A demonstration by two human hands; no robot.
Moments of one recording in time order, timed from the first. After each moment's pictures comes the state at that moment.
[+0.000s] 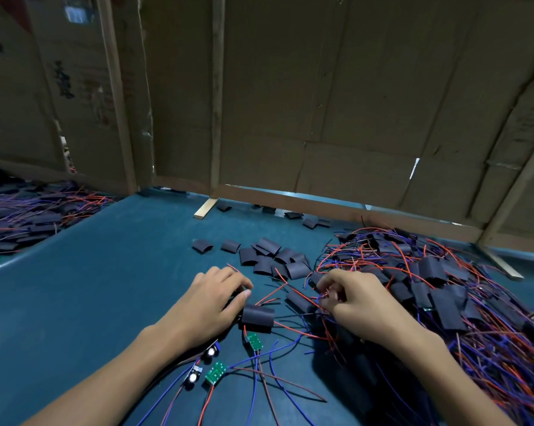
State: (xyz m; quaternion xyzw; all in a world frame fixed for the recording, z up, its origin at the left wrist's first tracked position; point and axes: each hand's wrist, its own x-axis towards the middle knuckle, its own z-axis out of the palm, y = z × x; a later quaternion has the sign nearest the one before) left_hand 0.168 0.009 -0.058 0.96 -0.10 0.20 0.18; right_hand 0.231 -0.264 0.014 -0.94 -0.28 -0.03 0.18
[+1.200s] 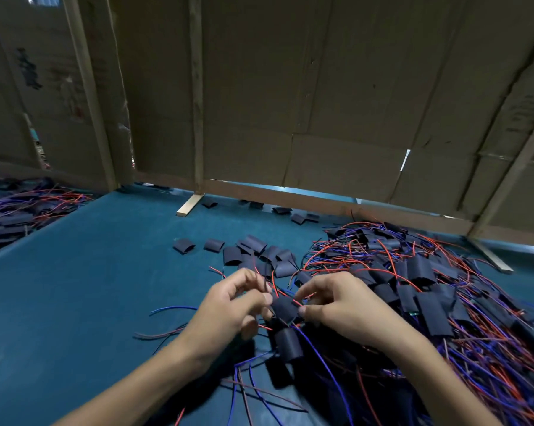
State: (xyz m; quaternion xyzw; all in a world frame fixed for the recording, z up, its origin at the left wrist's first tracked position) left_hand 0.158 -0.074 -0.019 0.63 0.00 0.05 0.77; right_hand 0.233 -0.265 0.021 -0.92 -0.24 0.09 0.29
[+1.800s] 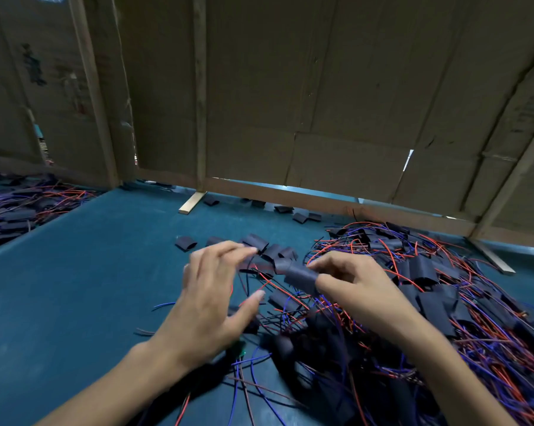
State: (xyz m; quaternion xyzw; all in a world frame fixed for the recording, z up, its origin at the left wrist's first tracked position) left_hand 0.147 -0.045 -0.022 0.91 -0.08 0.35 0.23; right_hand 0.225 -0.271 0.042 -0.87 -0.25 0.04 0.42
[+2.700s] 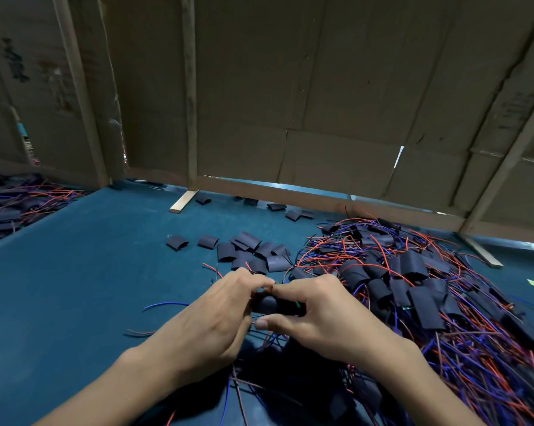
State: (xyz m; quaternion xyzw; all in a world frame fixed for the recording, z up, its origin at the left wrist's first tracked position) left_hand 0.137 -0.049 -0.016 0.90 -0.25 0.24 0.27; right_hand 0.204 -0.258 0.024 -0.84 -0.46 -0.02 0.28
